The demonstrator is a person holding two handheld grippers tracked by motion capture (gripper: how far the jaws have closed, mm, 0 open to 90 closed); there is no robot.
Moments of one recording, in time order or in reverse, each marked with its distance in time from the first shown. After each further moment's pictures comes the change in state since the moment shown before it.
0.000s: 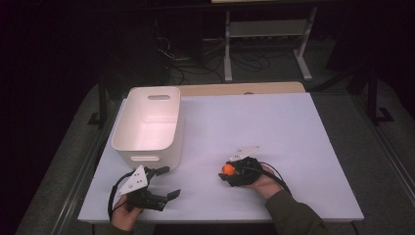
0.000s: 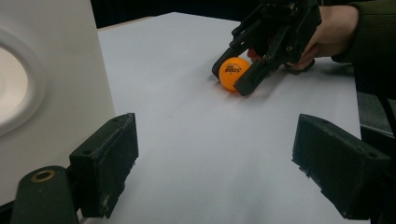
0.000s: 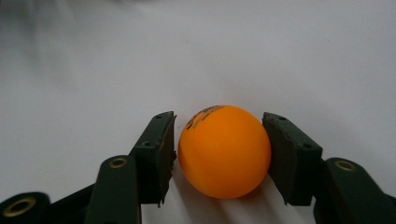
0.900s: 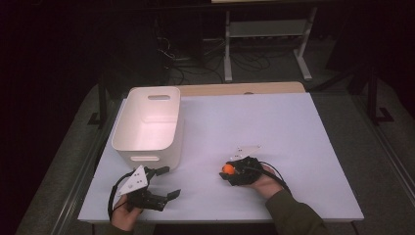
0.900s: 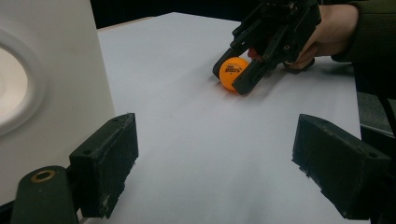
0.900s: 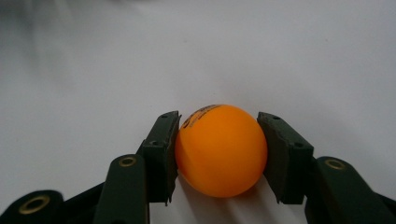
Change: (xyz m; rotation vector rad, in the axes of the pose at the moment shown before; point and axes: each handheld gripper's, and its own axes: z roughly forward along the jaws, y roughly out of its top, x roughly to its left) left arm 0.000 0.000 0.000 -0.001 0.000 0.001; right arm -0.001 0.000 -0.001 0.004 -0.002 -0.001
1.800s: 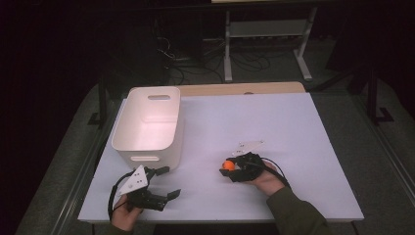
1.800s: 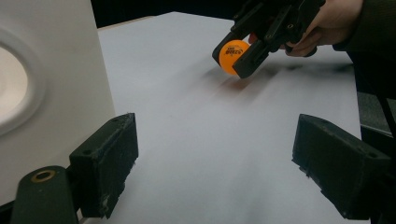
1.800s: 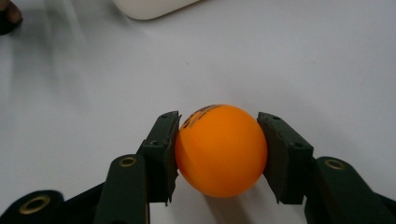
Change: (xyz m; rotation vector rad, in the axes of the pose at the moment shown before) left arm 0.000 0.000 0.000 0.003 0.001 -0.001; right arm -0.003 0.012 -0.013 -0.029 0.019 0.009
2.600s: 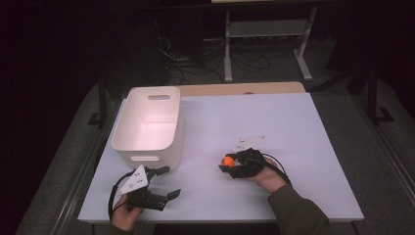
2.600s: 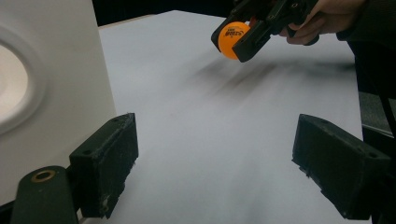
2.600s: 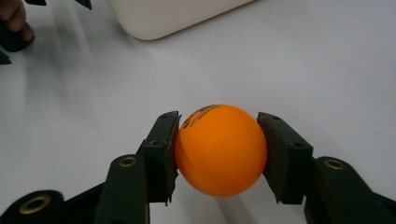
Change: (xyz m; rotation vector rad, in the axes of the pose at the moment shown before) left arm 0.000 0.000 0.000 0.007 0.004 -0.002; right arm 0.000 0.013 -0.010 -0.023 0.002 -0.010
